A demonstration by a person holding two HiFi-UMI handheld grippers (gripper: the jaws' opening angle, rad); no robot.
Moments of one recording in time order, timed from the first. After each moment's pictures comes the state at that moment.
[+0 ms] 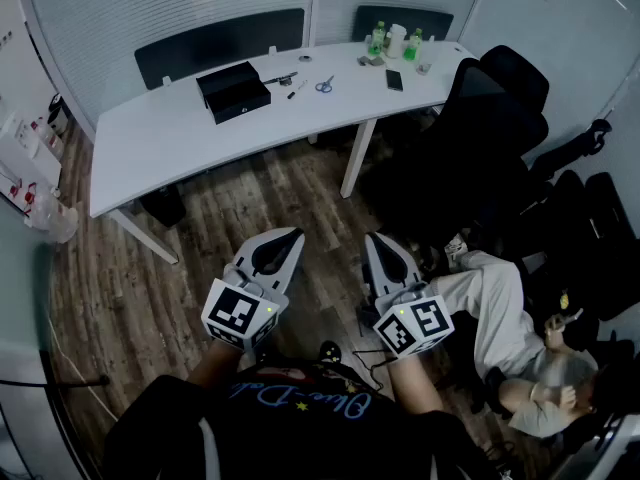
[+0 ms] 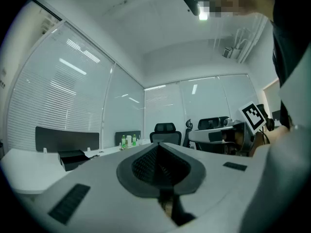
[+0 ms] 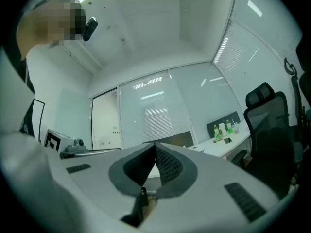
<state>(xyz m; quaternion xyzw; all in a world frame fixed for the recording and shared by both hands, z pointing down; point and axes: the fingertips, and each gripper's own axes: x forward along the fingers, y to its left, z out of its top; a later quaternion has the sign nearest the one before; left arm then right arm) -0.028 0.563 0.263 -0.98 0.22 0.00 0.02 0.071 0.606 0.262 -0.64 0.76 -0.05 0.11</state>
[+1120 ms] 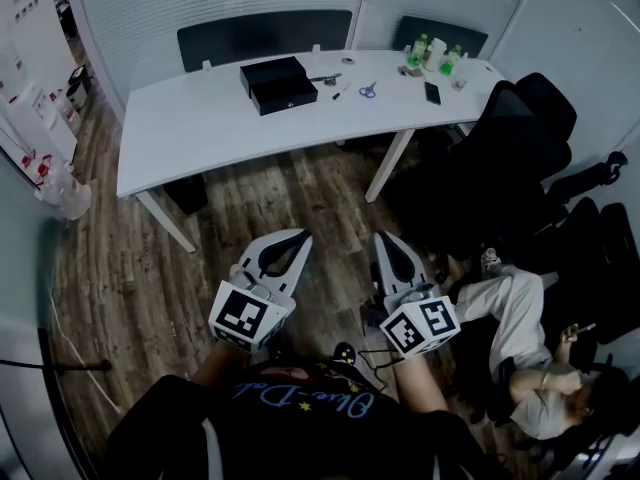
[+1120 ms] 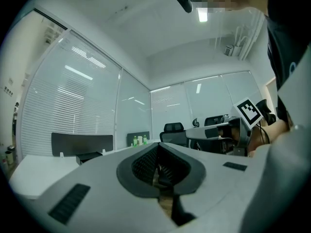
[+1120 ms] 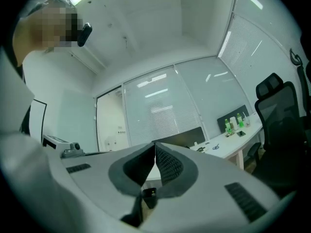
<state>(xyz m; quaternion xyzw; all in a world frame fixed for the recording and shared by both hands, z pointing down) -0.137 0.532 0.268 -0.97 0.25 0.01 0.04 -0.030 0.560 0.262 -0.62 0.78 -0.07 0.12</state>
